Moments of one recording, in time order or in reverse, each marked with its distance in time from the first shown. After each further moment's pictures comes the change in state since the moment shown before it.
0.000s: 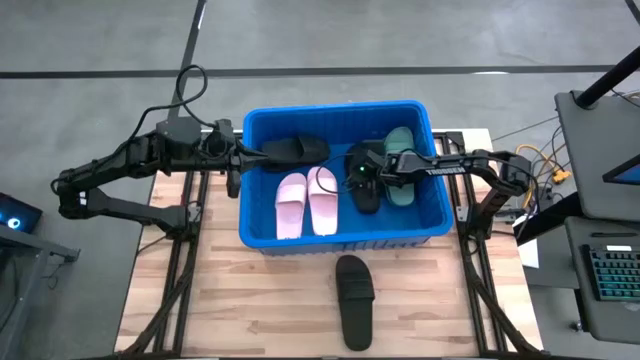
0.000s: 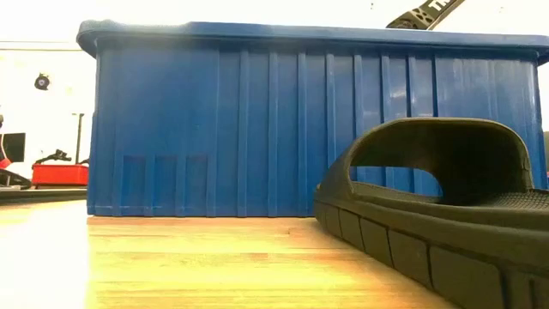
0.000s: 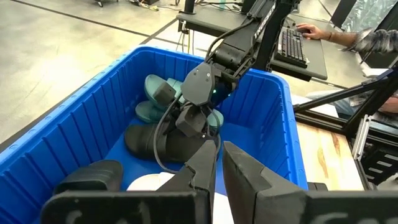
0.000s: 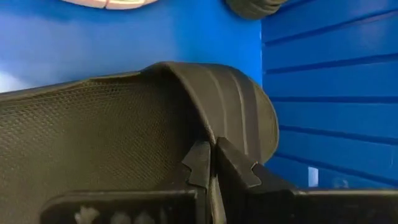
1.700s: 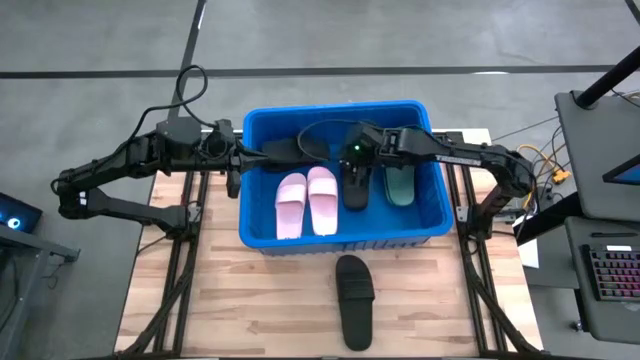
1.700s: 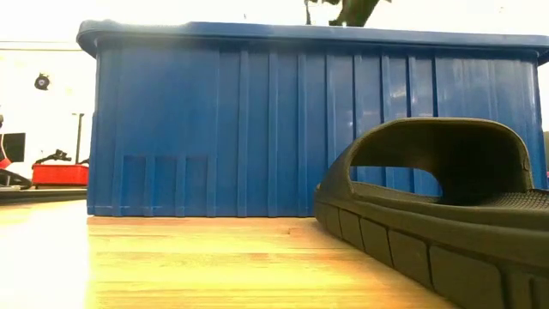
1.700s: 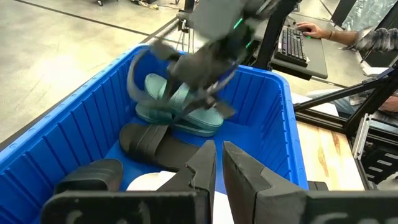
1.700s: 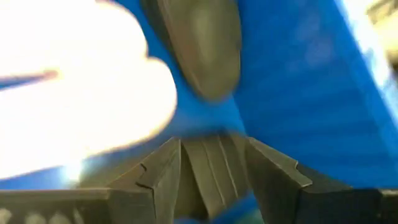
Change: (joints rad) left arm 0.000 0.000 0.000 -0.005 0.000 0.000; right arm 0.059 -0.012 0.465 -0.411 -0.112 0.379
